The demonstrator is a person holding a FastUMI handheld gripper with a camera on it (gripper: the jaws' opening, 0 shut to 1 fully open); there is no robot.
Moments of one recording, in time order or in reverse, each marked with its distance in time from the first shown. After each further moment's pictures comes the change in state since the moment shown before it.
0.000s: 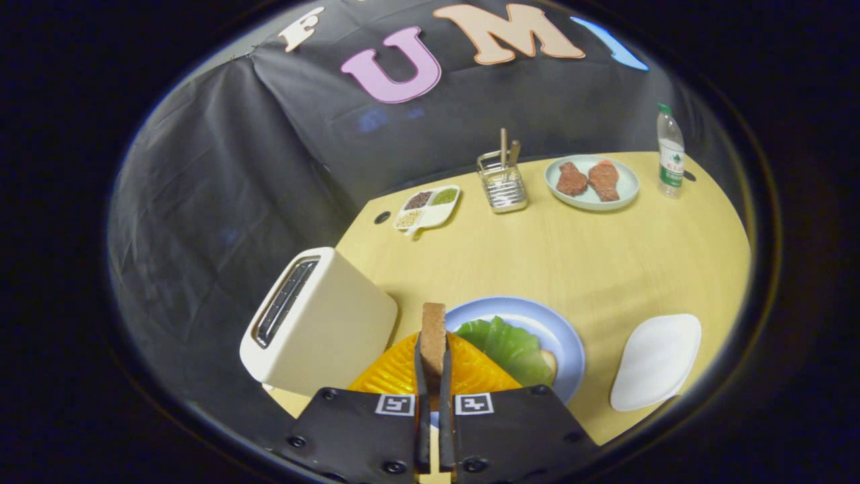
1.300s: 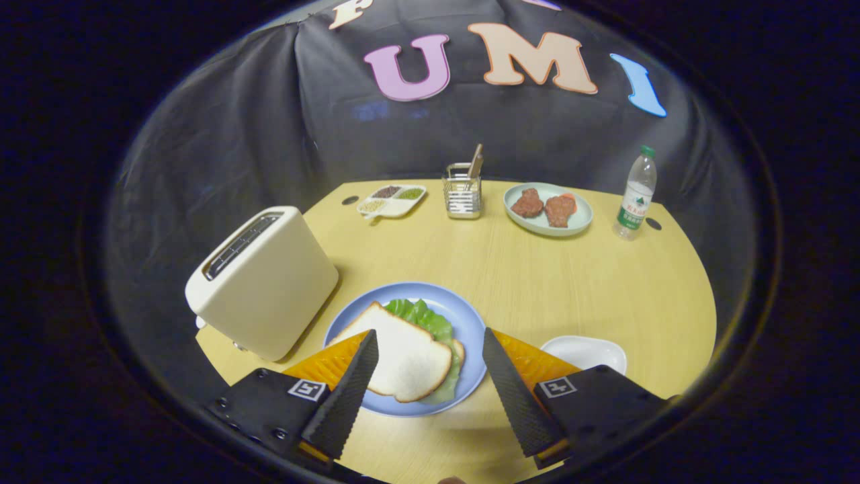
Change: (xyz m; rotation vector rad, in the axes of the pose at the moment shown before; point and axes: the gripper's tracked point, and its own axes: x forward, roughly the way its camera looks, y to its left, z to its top) arm -0.054 -0.061 -0.002 -0.255 -0.082 -0.150
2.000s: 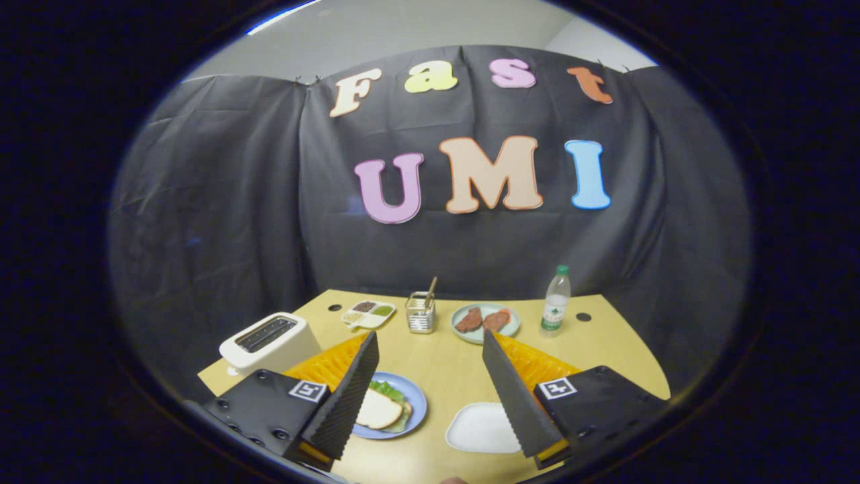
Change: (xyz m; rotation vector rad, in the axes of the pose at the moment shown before) arm -0.166 -0.064 0.128 -0.006 -0.479 -0.120
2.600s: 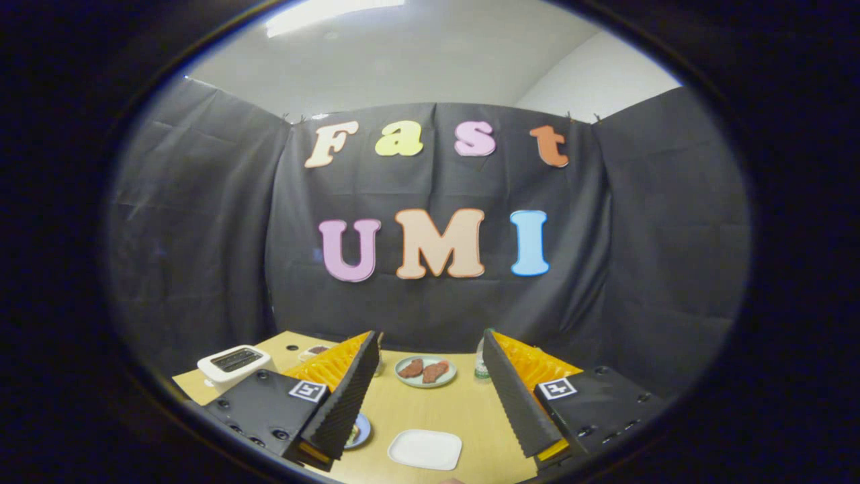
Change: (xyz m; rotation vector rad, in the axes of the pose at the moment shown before) arm -0.099 -0.069 0.087 -0.057 -0.286 -0.188
